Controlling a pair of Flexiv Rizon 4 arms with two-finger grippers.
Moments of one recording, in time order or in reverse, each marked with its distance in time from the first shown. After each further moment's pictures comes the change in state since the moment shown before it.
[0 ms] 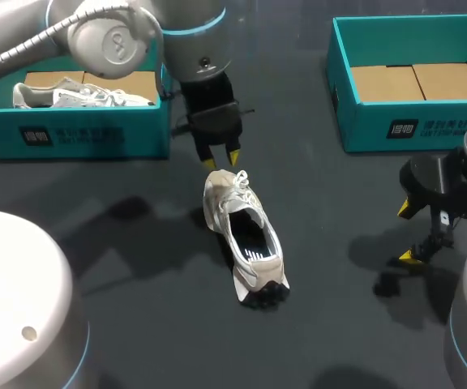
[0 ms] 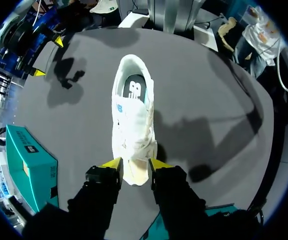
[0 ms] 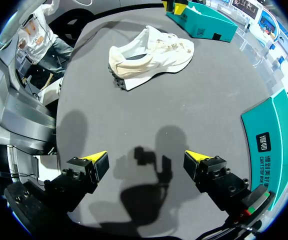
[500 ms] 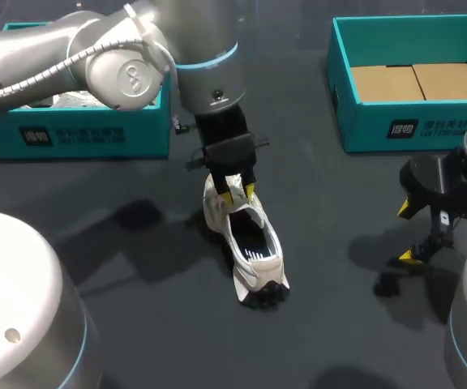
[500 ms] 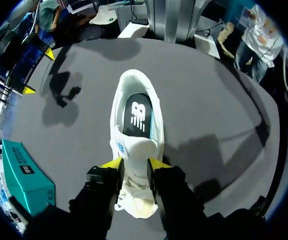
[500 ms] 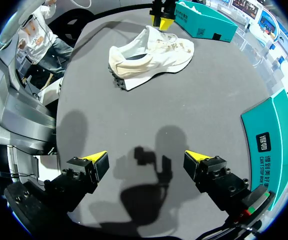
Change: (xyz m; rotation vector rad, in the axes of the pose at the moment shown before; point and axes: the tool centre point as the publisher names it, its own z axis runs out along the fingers) left arm -0.005 -0.043 0.052 0.113 -0.005 0.032; right arm 0.000 0.000 0.000 0.000 0.000 0.000
